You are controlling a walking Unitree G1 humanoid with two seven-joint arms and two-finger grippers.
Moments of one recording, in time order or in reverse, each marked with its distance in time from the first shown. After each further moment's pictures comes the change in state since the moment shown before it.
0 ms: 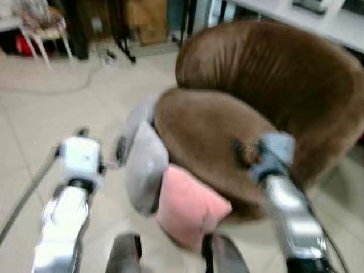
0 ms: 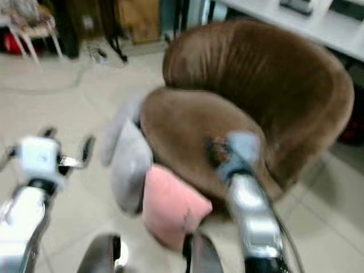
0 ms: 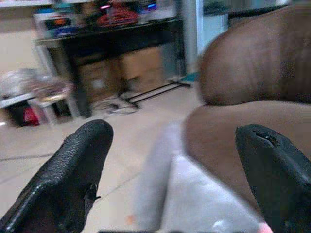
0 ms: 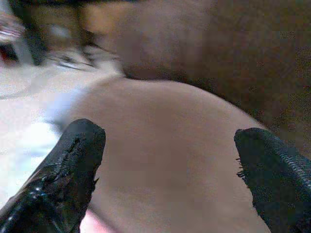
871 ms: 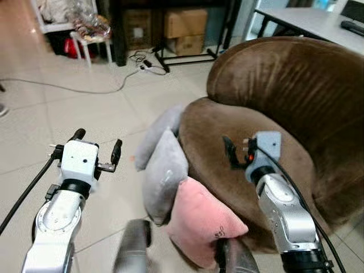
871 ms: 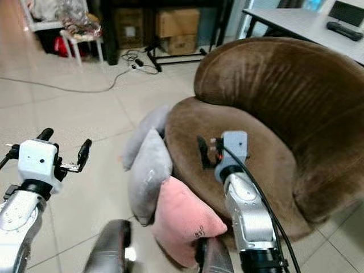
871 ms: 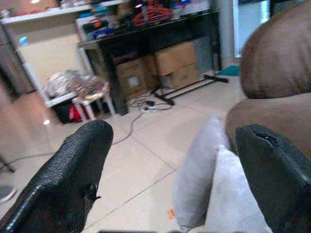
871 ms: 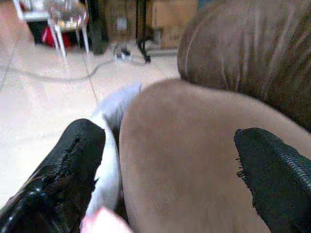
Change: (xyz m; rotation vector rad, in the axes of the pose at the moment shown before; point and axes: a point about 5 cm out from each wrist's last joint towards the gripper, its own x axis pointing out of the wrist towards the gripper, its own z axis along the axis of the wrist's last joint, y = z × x) left arm -0.004 0.010 -0.004 0.082 0.019 -0.032; right arm 0.010 0.015 -0.006 -0.037 0.059 0.150
